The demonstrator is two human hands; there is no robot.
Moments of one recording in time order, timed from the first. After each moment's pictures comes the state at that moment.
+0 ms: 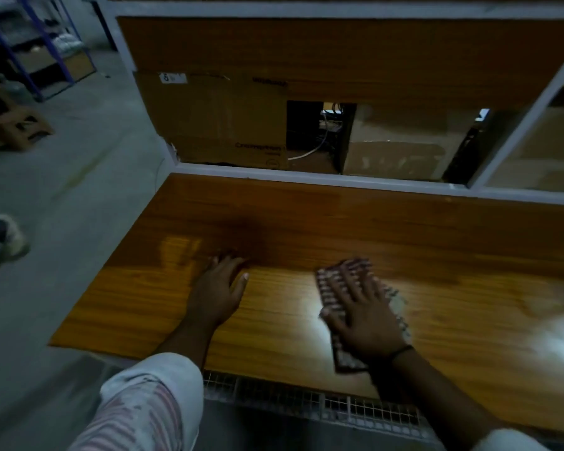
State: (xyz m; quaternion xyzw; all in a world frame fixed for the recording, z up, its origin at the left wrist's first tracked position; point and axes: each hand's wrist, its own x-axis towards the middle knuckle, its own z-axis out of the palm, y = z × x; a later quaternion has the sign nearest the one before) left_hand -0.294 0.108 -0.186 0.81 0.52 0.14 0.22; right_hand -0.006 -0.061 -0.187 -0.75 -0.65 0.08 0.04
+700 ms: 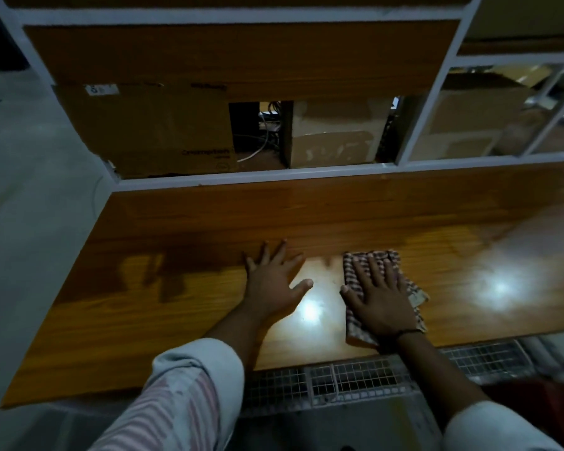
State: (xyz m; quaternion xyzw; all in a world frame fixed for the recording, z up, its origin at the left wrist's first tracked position) left_hand -0.169 0.062 -0.173 0.93 0.35 0.01 0.13; right_hand 0.007 -0.122 -0.186 -0.90 -0.43 0.07 0.03
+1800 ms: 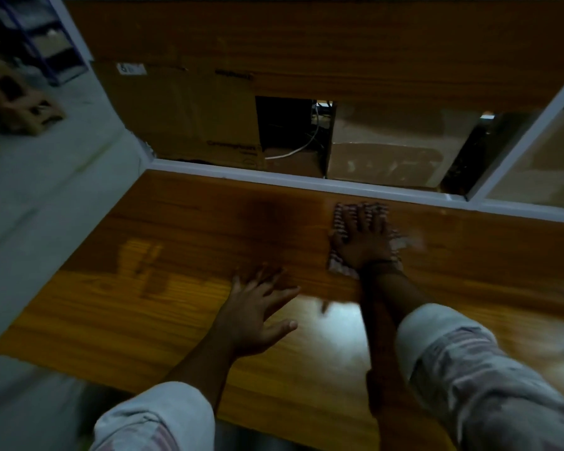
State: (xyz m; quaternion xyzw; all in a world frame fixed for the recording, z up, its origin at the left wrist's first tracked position) left_hand -0.154 0.064 -0.179 0.91 0.39 0.02 0.15; right_hand 0.155 0.113 -0.191 -0.81 -0.59 0.08 0.05
